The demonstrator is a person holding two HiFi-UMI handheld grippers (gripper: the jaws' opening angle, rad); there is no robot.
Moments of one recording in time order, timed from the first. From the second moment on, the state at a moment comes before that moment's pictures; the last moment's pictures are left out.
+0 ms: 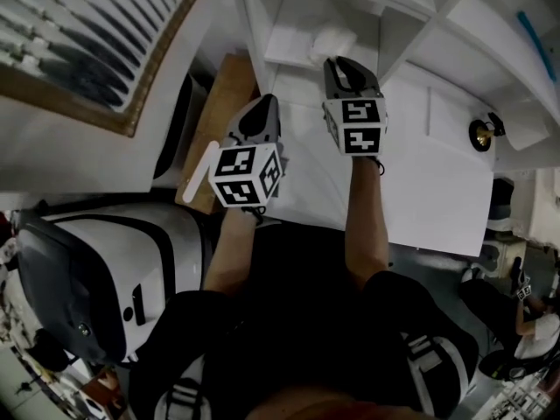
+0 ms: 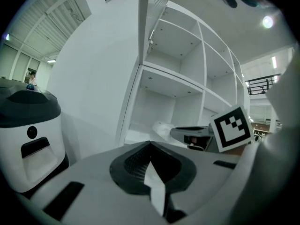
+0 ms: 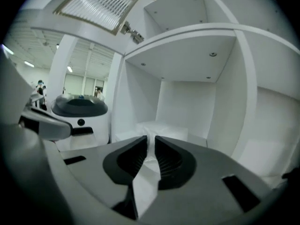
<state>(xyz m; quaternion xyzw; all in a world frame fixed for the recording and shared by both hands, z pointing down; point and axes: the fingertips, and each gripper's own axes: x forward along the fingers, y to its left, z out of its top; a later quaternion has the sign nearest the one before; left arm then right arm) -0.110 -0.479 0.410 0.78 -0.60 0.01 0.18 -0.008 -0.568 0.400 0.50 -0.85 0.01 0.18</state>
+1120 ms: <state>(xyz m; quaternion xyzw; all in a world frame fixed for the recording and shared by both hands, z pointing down) -0.048 -0.464 0.372 0.85 -0.51 0.01 0.13 0.071 -0.475 0.352 0.50 -0.85 0.16 -0.04</state>
